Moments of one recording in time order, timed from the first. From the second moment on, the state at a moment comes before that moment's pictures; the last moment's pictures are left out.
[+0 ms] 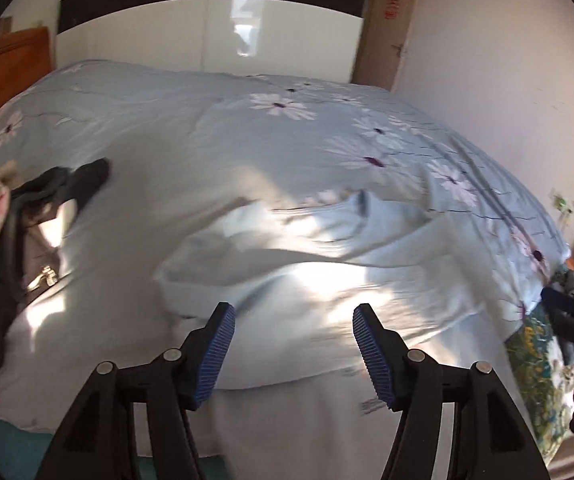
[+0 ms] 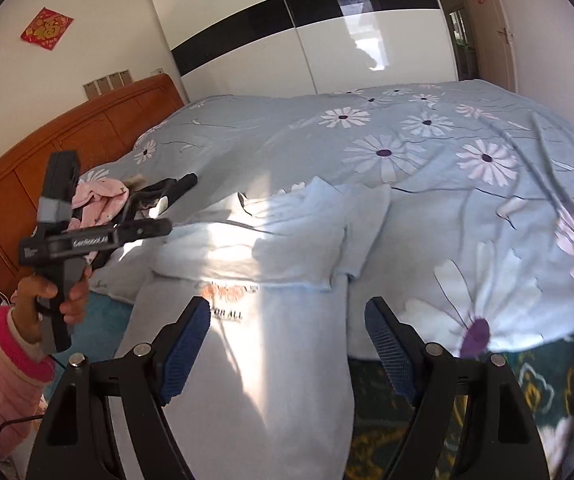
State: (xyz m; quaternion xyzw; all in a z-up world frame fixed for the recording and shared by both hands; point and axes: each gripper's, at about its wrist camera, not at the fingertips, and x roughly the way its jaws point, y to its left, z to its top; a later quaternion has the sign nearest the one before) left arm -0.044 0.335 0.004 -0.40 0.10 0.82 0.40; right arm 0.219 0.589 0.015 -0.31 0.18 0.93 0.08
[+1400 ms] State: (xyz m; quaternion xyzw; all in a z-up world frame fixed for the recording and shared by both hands) left arm -0.177 0.316 -0.058 -0.49 -0.06 0.77 0.41; right arm 0.097 0.683 -0.029 -0.38 0.18 0.89 0.15
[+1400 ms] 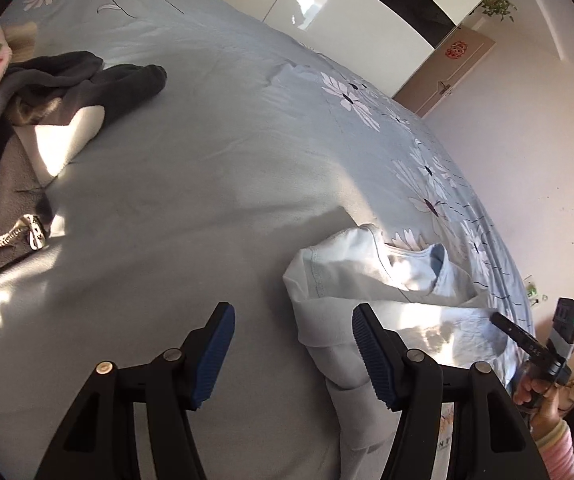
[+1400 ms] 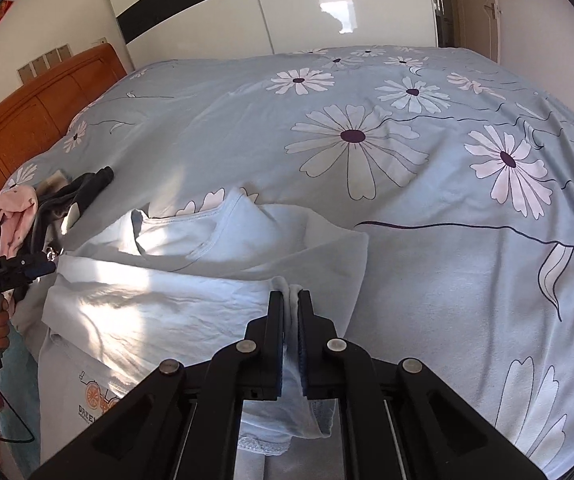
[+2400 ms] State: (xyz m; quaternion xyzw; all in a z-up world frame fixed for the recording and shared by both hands) left arm -0.192 0.354 -0.075 -0.48 -0.01 0.80 0.36; right arm 0.077 0.700 -0.048 -0.40 0.21 0.87 0.18
